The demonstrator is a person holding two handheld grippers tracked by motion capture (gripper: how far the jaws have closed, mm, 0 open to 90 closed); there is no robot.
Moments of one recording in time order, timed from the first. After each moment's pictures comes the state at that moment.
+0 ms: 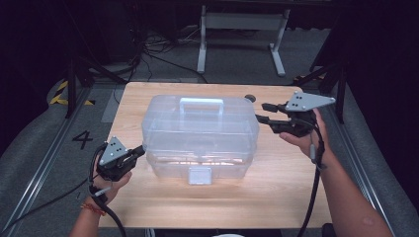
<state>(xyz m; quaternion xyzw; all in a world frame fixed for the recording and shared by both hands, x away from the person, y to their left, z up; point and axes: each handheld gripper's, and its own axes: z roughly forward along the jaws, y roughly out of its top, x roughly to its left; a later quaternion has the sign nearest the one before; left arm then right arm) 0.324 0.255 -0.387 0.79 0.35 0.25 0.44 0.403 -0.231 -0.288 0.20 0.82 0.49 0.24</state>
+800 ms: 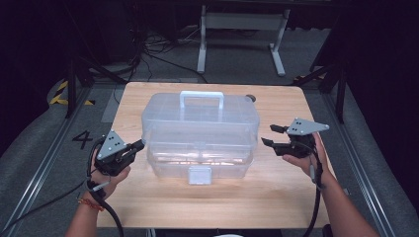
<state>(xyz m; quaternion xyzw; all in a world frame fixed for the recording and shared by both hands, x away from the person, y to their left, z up) 0.330 0.254 -0.369 0.79 0.34 0.26 0.44 0.395 -0.257 -0.369 0.24 0.83 0.45 0.24</state>
